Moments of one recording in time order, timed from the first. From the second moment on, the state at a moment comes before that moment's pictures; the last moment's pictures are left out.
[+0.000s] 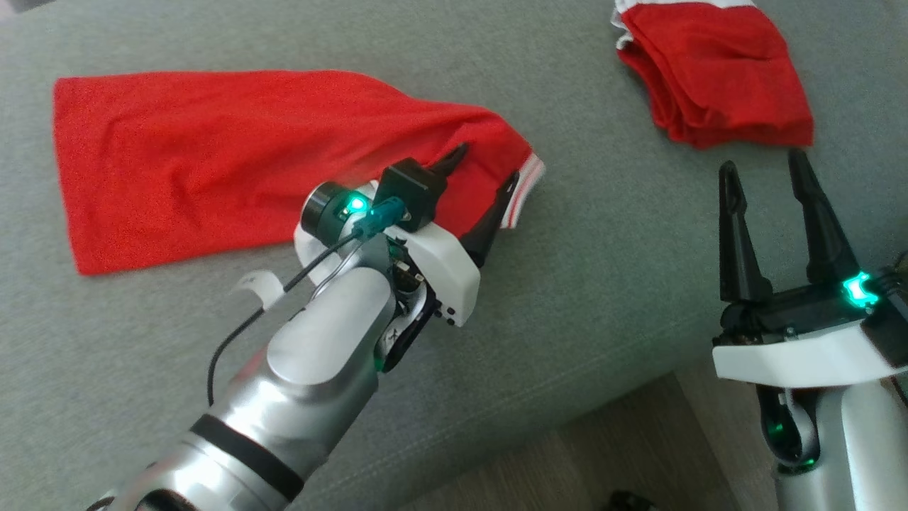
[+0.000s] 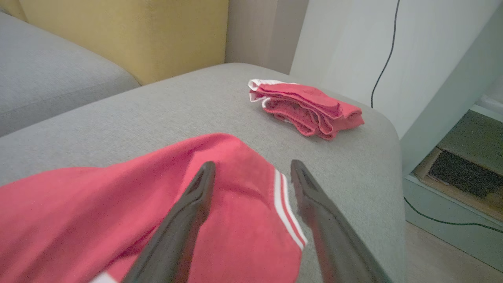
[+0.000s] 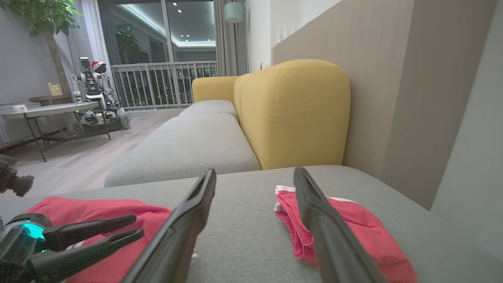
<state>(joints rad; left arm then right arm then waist) -0.74 0.04 -0.85 0.62 -0.47 0.00 -0.16 -0.13 -0.05 -0.03 -0.13 0.18 0.13 -0.25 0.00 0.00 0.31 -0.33</state>
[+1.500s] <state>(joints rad) 0.08 0.08 -0.39 0.02 -0.10 0.18 -0.26 0.12 -0.04 -0.13 0.00 0.09 0.13 -0.25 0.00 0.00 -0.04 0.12</state>
